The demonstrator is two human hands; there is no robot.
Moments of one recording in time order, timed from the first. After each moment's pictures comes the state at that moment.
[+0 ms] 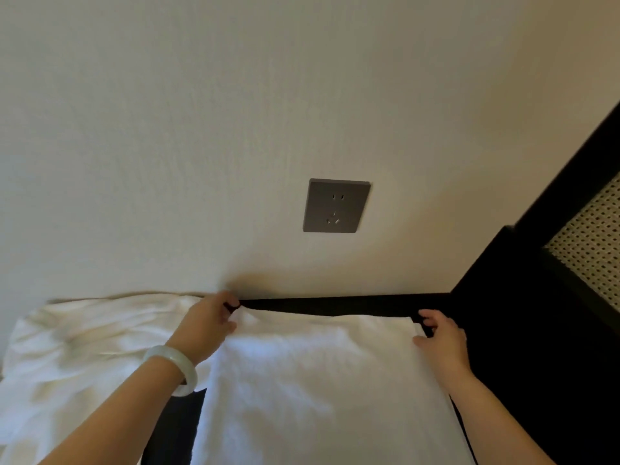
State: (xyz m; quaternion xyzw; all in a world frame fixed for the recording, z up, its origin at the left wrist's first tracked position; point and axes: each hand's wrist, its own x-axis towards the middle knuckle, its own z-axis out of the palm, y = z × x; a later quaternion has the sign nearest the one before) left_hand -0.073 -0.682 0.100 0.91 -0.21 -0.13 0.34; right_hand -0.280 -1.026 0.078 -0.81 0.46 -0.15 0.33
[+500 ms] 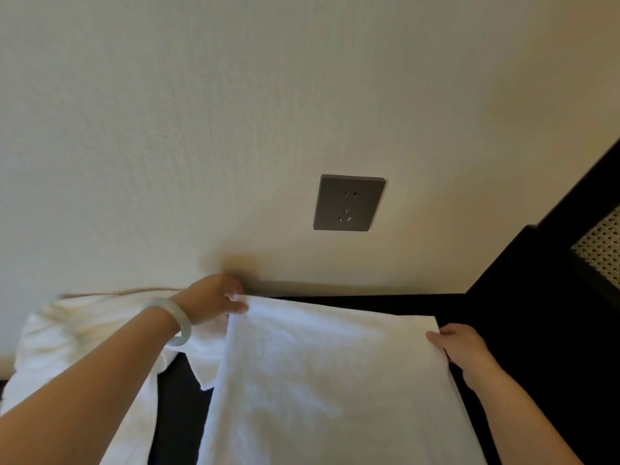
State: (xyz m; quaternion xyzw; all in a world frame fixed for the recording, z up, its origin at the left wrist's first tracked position) left_hand -0.019 -0.684 0.122 0.91 -0.31 -0.22 0.19; right_hand -0.274 -1.040 0.084 -0.74 0.51 -0.08 0.43
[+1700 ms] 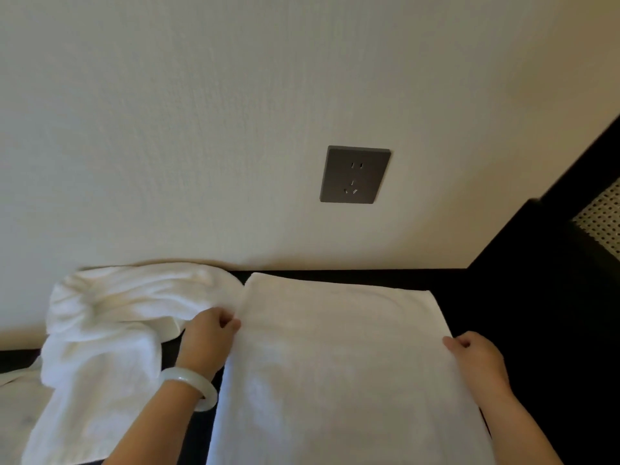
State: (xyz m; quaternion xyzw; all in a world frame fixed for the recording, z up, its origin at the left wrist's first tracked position) left_hand -0.132 -0.658 0.084 0.92 -0.03 -0.15 0.36; right_hand -0.337 -0.995 0.082 -0.78 0.53 -0.09 0.31
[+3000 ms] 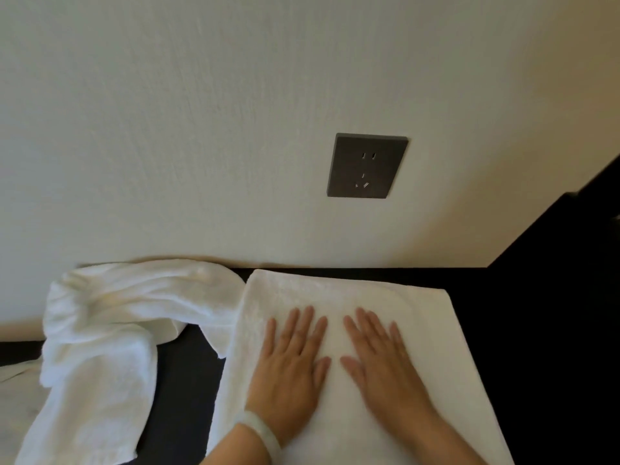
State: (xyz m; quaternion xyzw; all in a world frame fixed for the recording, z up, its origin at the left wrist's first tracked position) left_hand -0.207 -0.721 0.061 0.92 -0.39 -0.02 0.08; right_hand -0.288 -0.891 0.060 -0.99 0.10 -0.04 0.07
